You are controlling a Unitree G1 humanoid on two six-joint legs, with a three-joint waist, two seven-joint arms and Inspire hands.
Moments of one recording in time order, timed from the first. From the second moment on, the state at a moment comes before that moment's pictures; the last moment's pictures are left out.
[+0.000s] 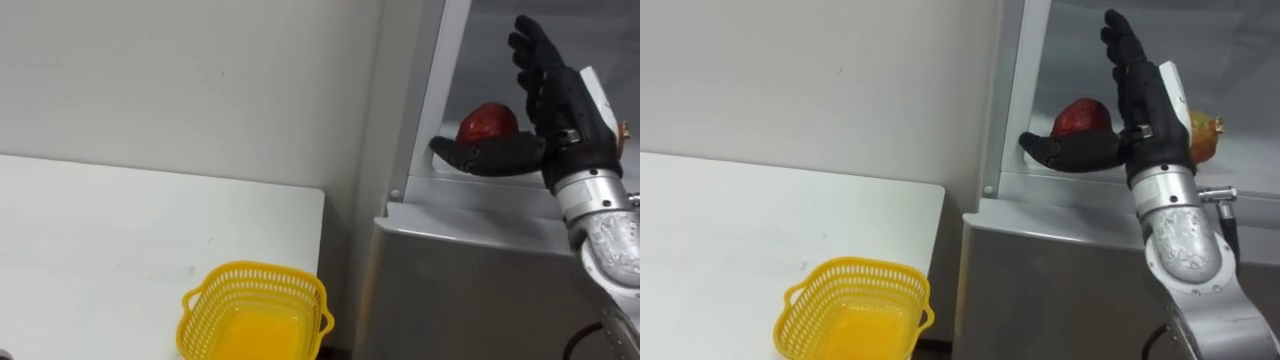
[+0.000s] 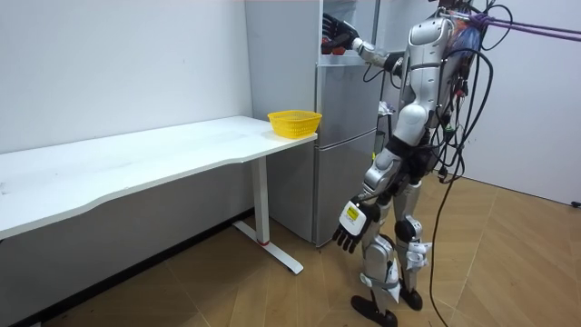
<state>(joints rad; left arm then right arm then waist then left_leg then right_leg) 0.19 0.28 0.04 1.02 0.31 0.07 -0.14 -0.63 -0.53 0.05 0.22 0.21 -0.05 -0.20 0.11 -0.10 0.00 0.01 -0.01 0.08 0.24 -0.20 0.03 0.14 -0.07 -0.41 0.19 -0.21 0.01</state>
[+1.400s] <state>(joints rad) 0.19 0.27 0.04 1.02 0.29 0.07 -0.12 -0.70 -0.53 0.05 0.21 0.35 -0.05 -0.22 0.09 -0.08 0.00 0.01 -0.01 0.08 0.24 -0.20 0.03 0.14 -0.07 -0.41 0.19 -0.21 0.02</state>
